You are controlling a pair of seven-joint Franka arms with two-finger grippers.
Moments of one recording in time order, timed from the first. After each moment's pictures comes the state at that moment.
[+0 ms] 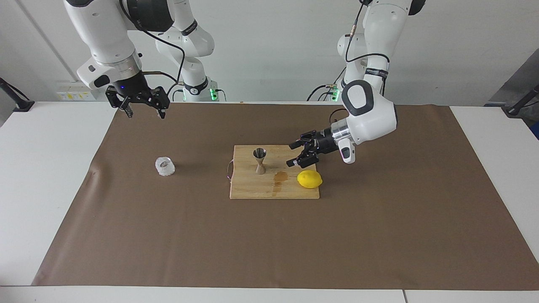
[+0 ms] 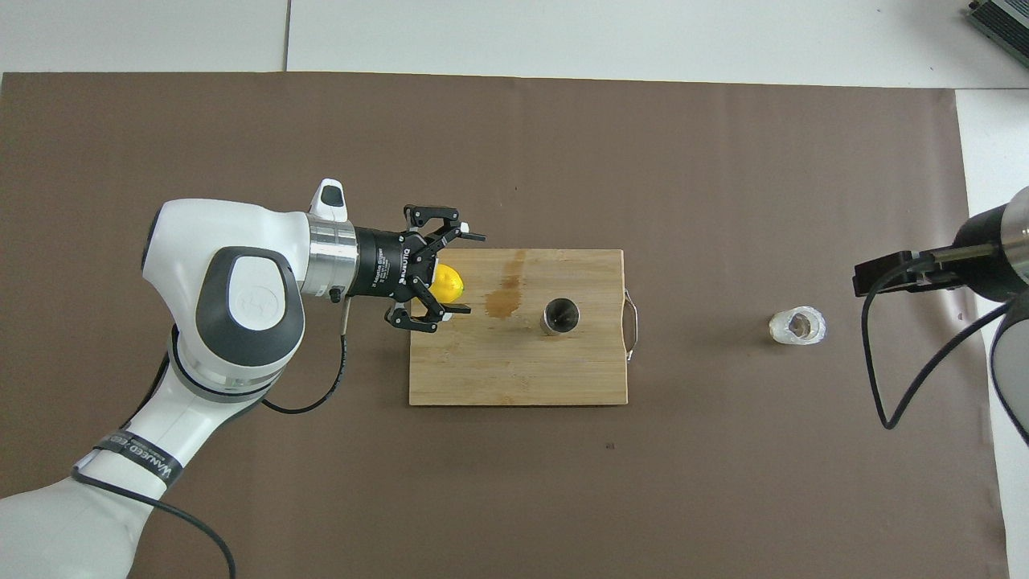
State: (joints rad) left arm -0.12 0.21 -0.27 -1.94 -1.03 2.18 -0.85; right arm 0.00 -0.06 0.02 -1.71 -0.03 1.63 -0.13
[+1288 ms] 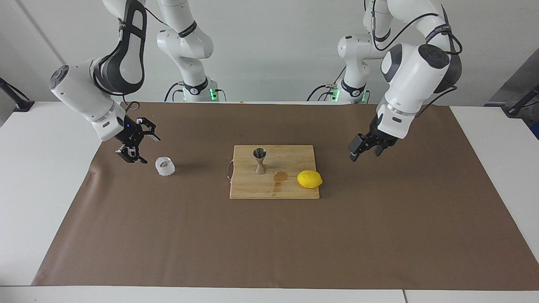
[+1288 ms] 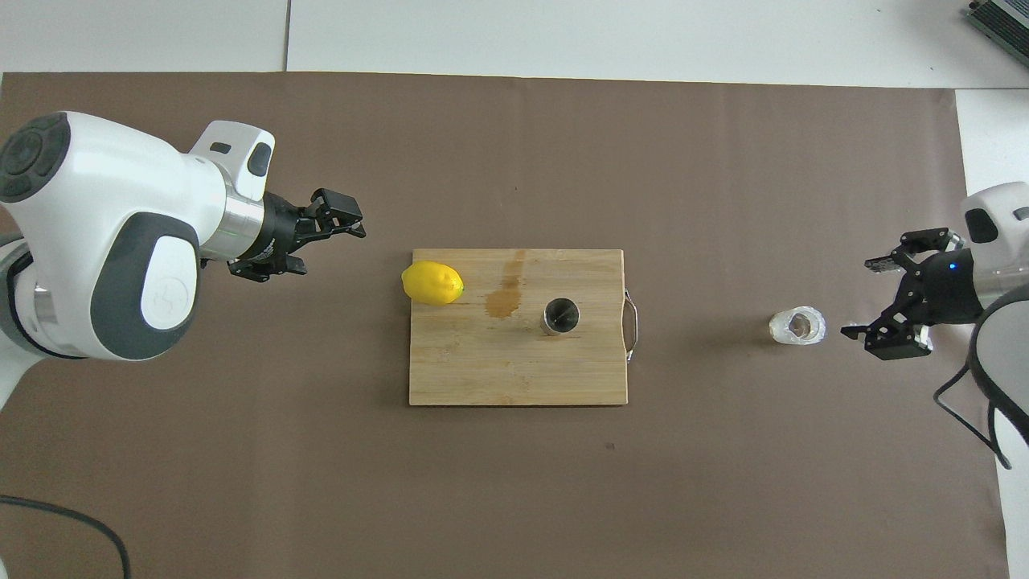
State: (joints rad) left arm 0.00 0.06 -0.26 -1.77 -0.08 1.98 -0.46; right arm -0.27 0.05 0.02 -2.11 0.45 2.03 -1.78
